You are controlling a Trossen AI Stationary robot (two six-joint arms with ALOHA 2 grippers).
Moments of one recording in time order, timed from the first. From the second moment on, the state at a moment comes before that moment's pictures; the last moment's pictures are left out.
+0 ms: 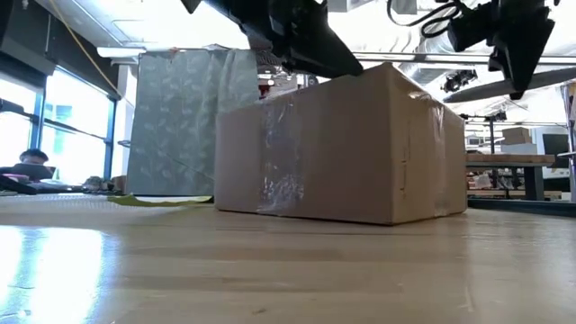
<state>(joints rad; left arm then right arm) -0.14 1.79 1.24 -0.02 -0.19 0.08 -0.15 1.11 1.10 -1.48 -0.08 0.39</state>
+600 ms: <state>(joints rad) -0.14 1.83 1.24 0.10 -0.18 0.07 -0.06 1.15 1.10 -1.45 -0.10 0.52</state>
